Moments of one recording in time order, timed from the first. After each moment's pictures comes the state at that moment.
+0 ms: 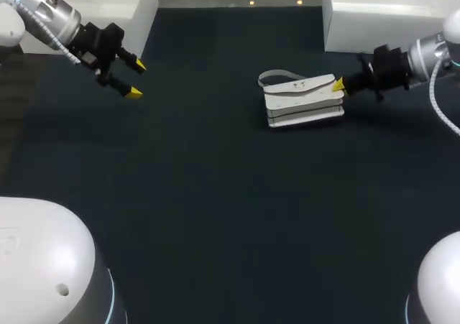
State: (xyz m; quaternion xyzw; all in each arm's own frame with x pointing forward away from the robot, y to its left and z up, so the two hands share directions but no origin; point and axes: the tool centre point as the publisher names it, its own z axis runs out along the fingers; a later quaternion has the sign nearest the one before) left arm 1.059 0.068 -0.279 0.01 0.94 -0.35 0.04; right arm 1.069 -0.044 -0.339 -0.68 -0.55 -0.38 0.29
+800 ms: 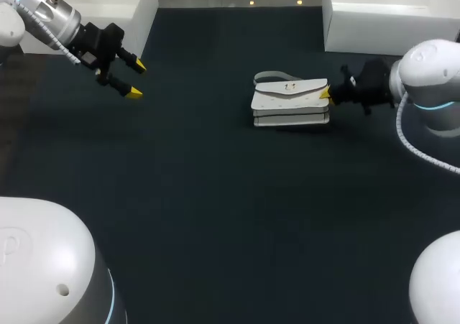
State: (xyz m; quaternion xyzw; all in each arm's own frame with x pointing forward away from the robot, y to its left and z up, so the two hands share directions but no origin) left arm 1.059 0.068 -0.279 0.01 0.94 -0.35 0.04; right arm 1.049 -0.012 -0.341 -0.74 -0.48 -0.44 0.18
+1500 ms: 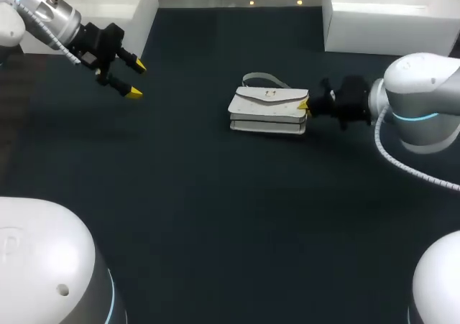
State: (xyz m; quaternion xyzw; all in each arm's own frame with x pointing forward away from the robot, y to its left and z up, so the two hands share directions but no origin) left arm 1.059 0.068 -0.279 0.01 0.94 -0.35 0.04; right arm 1.021 0.052 -0.352 -0.72 -0.46 -0.46 0.23
